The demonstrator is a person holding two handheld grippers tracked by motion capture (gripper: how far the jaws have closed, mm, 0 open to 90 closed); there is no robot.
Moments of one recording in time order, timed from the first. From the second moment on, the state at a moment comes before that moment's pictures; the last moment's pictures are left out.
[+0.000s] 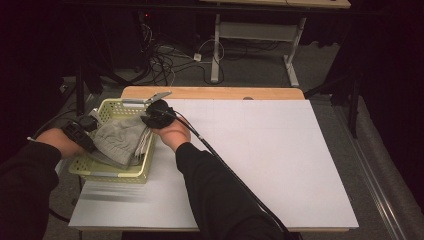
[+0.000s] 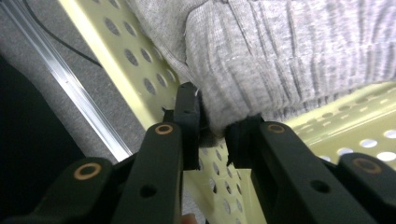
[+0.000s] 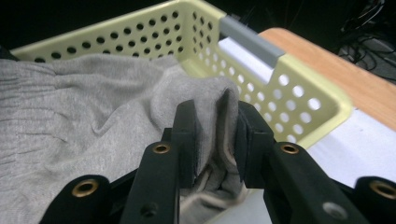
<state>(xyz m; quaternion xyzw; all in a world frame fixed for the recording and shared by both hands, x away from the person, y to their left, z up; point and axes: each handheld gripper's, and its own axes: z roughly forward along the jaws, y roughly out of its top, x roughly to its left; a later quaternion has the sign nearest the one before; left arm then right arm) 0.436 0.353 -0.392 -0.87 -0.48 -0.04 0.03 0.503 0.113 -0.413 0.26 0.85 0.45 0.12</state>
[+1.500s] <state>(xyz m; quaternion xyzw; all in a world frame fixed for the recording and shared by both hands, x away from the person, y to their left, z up) 0.444 0.281 -0.389 -0.87 -0.48 -0.06 -0.10 0.438 -0.022 -0.435 0.28 0.82 0.49 0.12</state>
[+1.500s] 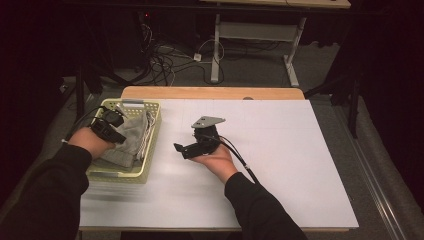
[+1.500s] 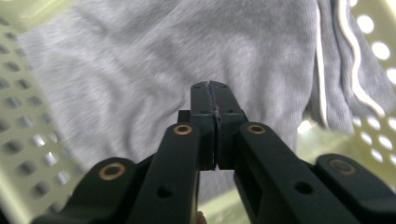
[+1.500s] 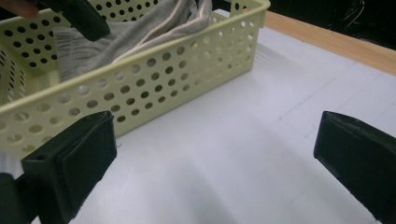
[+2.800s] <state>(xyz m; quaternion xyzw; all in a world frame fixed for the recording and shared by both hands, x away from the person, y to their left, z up) 0.501 0.241 -0.397 -0.86 -0.49 -0.08 -0.10 0.357 -0.135 -0.457 0.29 0.81 0.49 0.14</state>
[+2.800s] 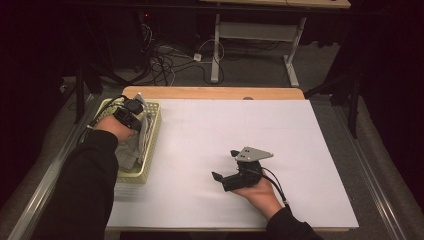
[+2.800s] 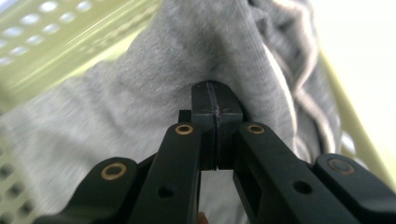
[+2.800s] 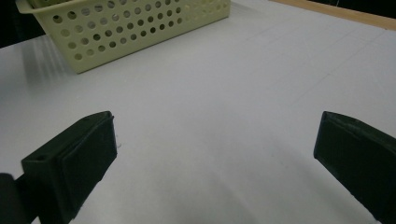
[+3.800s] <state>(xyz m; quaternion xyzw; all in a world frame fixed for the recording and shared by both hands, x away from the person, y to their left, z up) 0.468 0.241 -0.407 -0.86 -0.50 -0.07 -0.08 0.334 -0.193 -0.462 0.32 0.79 0.49 0.16</state>
